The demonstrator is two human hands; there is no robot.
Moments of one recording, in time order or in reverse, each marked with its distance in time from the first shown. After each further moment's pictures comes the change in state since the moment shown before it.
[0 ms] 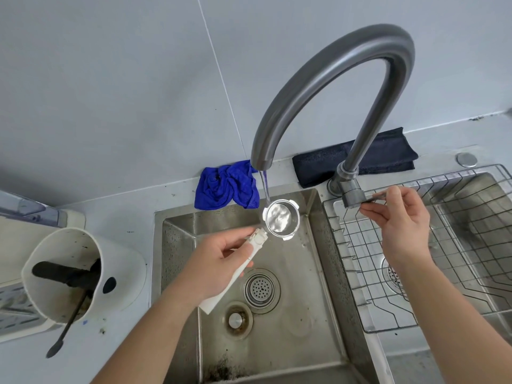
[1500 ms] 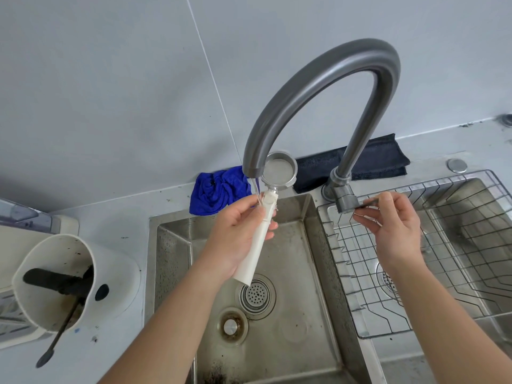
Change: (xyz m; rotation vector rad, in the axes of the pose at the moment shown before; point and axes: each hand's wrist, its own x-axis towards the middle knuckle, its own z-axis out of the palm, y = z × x) left_hand 0.041 0.037 0.035 -0.434 0.116 0.022; right_hand 0.004 0.007 -0.007 -0.040 -0.014 0.025
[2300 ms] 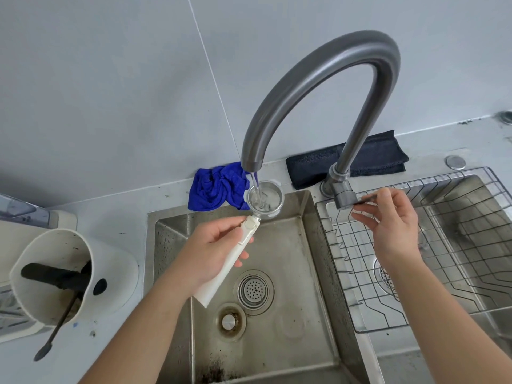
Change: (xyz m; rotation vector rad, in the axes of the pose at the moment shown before) left_hand -0.025 -0.003 -0.042 0.343 -0.056 -0.061; right_hand -0.001 -0.002 0.002 0.006 0.007 0.019
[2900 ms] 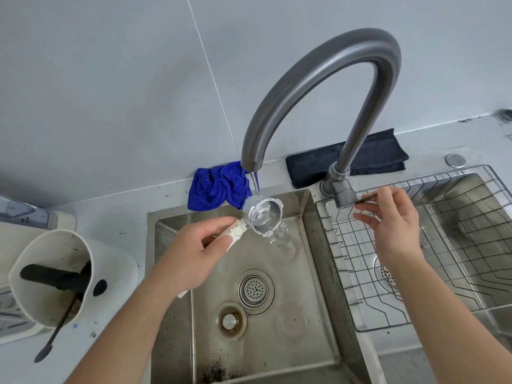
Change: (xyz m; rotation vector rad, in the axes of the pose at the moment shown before) left_hand -0.007 -0.006 -0.025 0.398 0.012 0.180; right_hand 0.000 -0.002 0.000 -0.019 0.002 0.005
